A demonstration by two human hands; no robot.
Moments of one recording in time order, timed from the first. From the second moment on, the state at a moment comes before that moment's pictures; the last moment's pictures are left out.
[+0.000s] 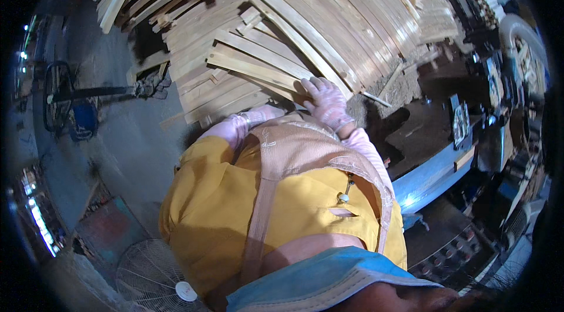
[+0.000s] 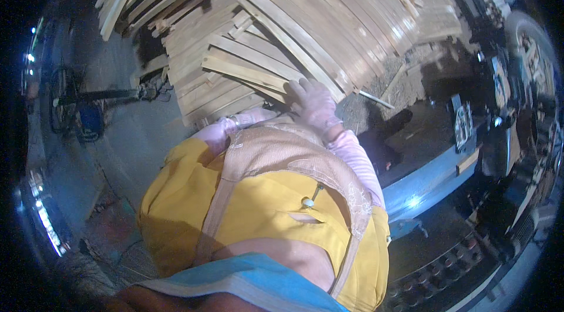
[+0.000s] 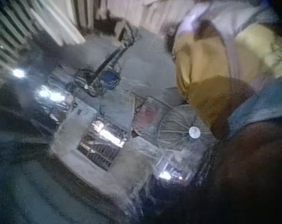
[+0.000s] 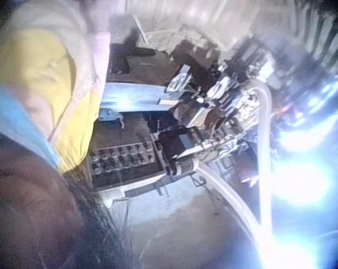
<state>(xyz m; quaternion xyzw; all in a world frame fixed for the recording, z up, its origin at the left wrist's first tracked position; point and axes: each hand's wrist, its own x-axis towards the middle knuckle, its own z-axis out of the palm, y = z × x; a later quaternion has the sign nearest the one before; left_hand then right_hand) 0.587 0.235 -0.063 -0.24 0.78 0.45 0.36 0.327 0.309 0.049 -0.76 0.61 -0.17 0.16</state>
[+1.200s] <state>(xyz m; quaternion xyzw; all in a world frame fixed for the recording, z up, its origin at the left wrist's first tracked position) 0.589 0.111 0.098 -0.68 0.30 0.47 -0.48 0.070 0.669 0.026 -0.04 0.98 0.08 -0.18</state>
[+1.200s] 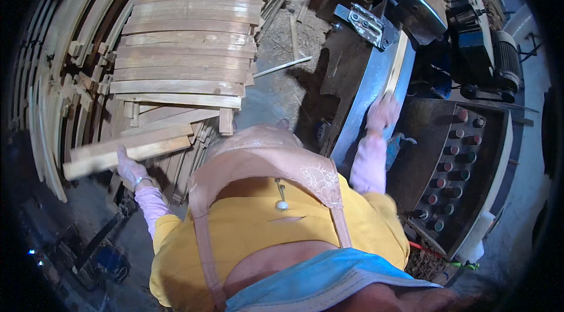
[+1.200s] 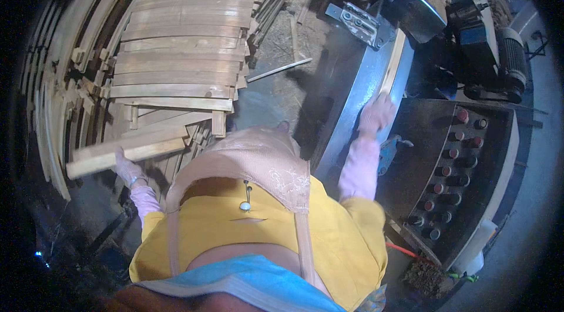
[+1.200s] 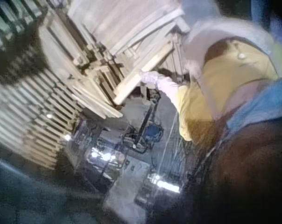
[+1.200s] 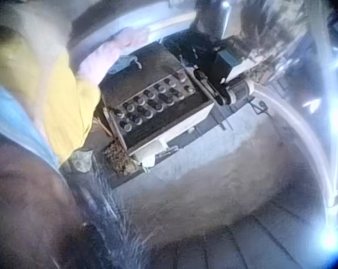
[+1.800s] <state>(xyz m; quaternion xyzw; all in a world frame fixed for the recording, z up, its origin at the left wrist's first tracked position) 0.197 0.165 0.082 -0.02 0.79 0.56 -0.25 0.139 0.460 0.139 -0.07 0.72 -0.65 0.26</state>
